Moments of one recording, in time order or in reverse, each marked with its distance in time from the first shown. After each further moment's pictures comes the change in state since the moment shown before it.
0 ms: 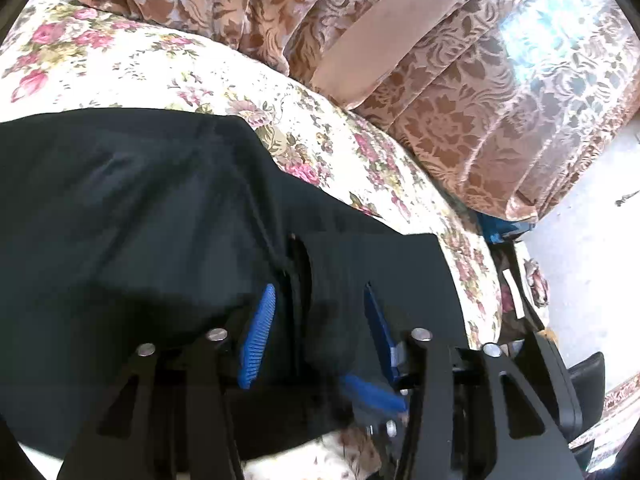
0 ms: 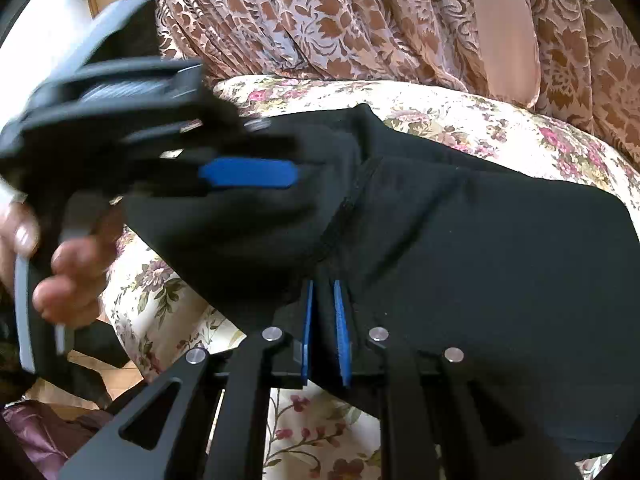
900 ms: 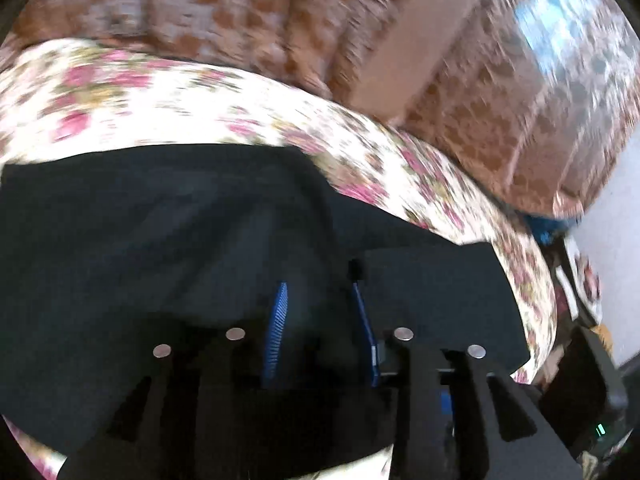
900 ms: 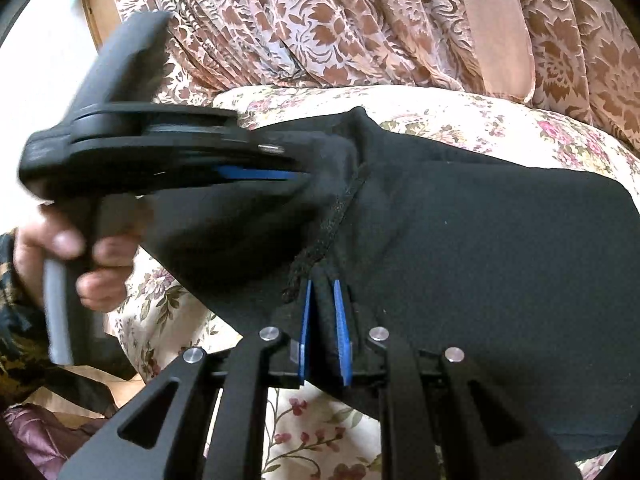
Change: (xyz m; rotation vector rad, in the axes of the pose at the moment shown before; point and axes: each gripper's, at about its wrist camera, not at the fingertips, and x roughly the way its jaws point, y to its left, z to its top) left arm -0.038 0.016 -0.006 0.060 -0.110 0.216; right arm 0.001 -0.008 -0.005 0.038 -0.030 0.031
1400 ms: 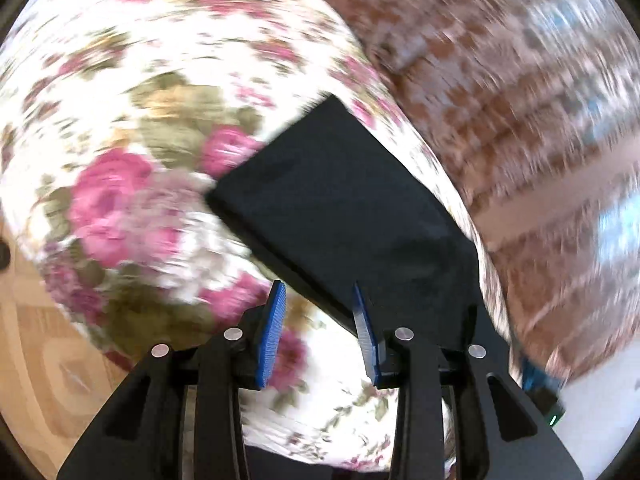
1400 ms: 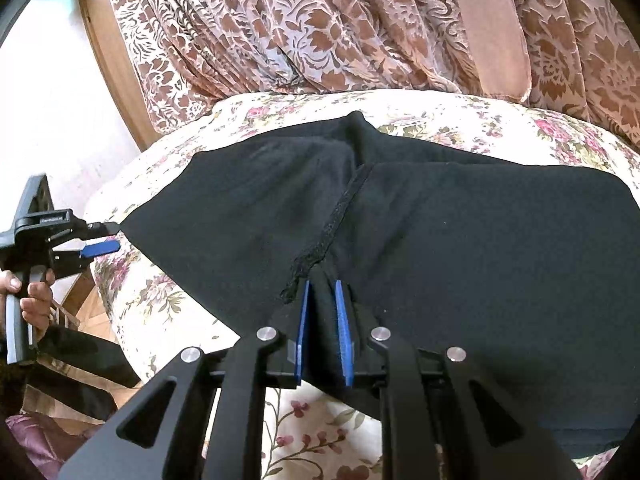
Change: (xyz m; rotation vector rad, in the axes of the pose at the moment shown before) left arm -0.147 0.172 -0.093 -0.620 -0.178 0.122; right arm -0.002 0.002 -0.003 0.019 -0.023 0.002
